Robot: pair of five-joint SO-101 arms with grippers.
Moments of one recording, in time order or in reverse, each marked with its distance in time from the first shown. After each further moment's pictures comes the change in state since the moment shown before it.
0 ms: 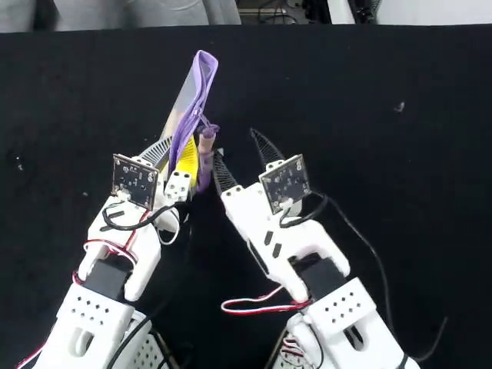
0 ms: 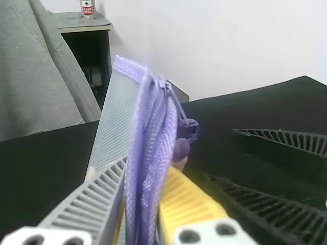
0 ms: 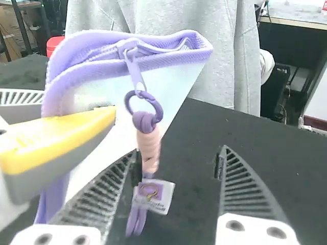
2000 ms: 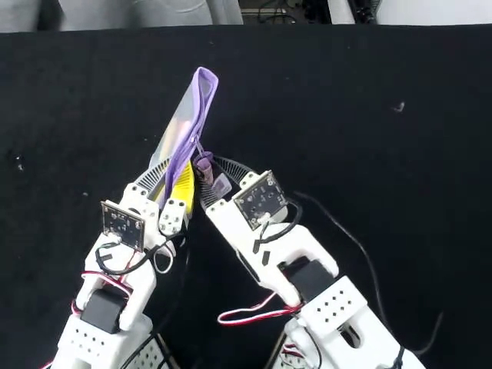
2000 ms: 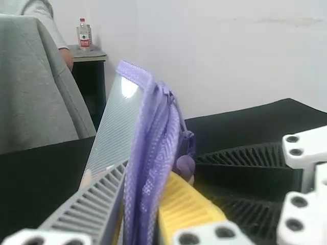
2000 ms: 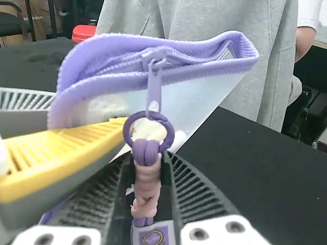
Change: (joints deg) left arm 2.1 -28.8 14.2 5.8 0.1; right arm -4.7 2.5 3.2 -3.5 6.8
